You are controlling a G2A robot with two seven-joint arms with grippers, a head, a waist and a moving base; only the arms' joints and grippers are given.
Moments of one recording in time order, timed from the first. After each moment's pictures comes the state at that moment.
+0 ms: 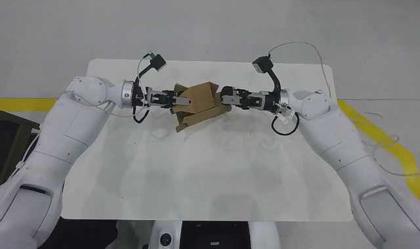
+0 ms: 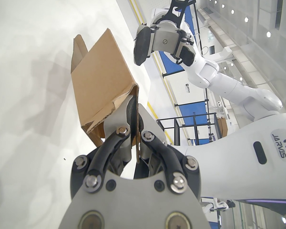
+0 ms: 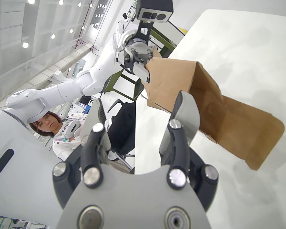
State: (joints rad) left arm 0.53 -0.96 -0.82 -1.10 -0.50 -0.56 -1.26; right arm -0.54 -1.17 0.74 -0.98 0.50 -0.80 1.02
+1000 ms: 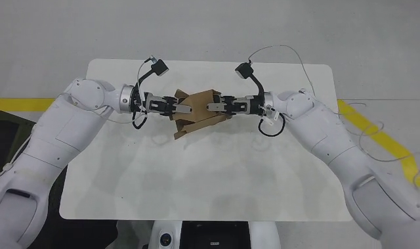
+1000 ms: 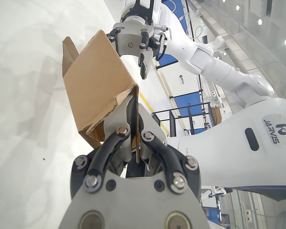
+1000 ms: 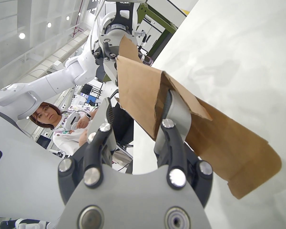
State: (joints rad) left arm 0.51 -0.87 -0.70 -1.21 -0.60 -0.59 -1.23; right arm -0.43 -1.23 0.50 -0.88 0.58 -0.85 0.97
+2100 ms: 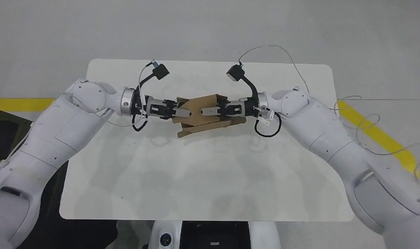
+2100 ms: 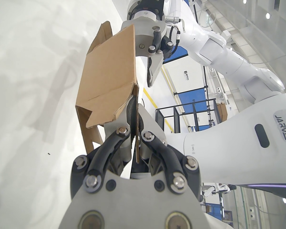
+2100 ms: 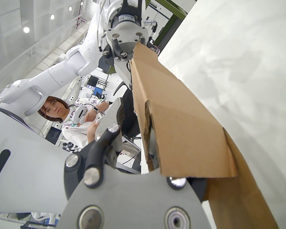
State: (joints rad) left arm 0.44 -0.83 -0.55 -1.21 -0.62 -0.65 -1.17; right arm -0.37 -1.22 0.37 -0.89 0.68 -0.82 1.00
